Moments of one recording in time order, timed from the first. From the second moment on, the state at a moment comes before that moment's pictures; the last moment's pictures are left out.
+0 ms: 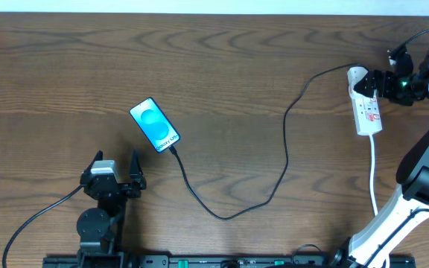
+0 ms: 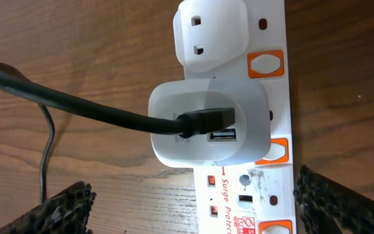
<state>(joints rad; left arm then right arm) -0.02 0.01 0.02 -0.11 -0.03 -0.09 -0.43 2.15 1.76 -0.95 -0.46 -0.27</state>
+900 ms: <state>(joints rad) -0.02 0.01 0.02 -0.11 -0.03 -0.09 -0.43 2.15 1.69 -0.84 -0.46 -0.28</state>
